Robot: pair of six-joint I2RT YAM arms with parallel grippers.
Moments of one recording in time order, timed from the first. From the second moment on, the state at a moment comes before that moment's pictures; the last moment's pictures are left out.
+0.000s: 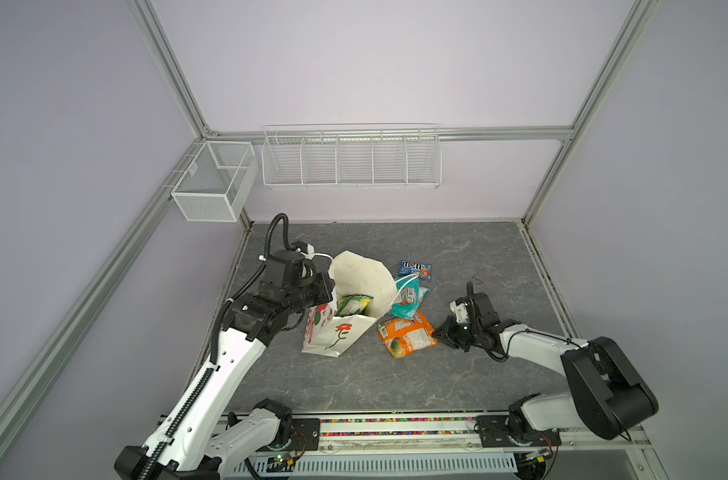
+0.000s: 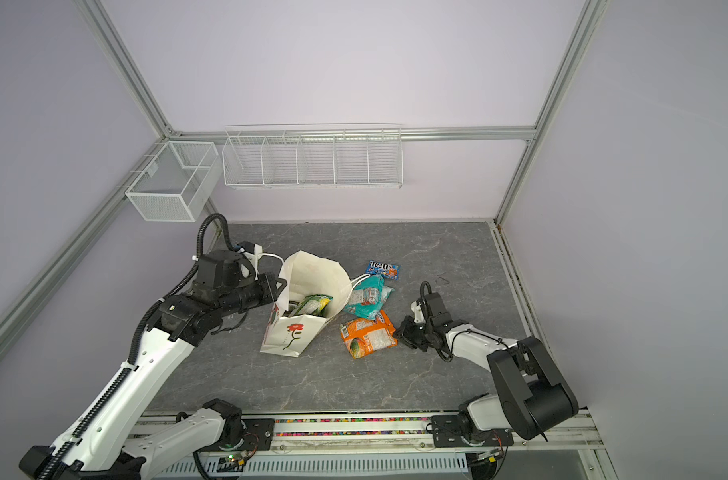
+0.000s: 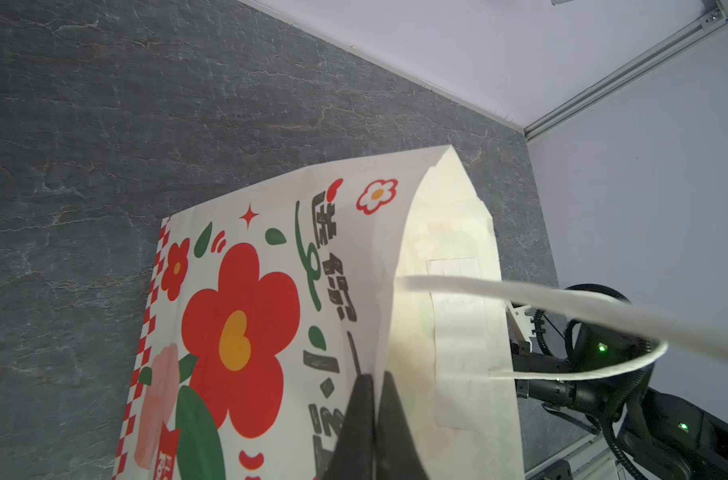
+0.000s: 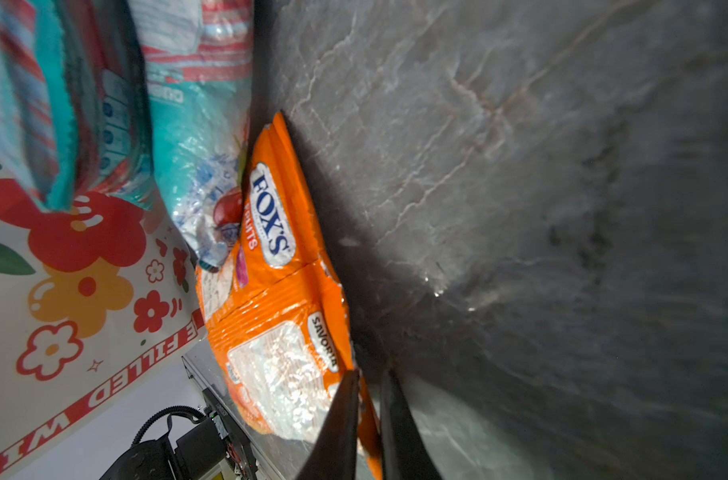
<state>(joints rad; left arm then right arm) -0.44 1.03 1.13 -0.75 0.17 -0.58 0.39 1.39 0.50 -0.09 -0.50 0.86</state>
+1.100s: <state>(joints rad) -0.44 1.03 1.13 -0.75 0.17 -0.58 0.41 1.12 0.50 -0.16 -0.51 0.85</state>
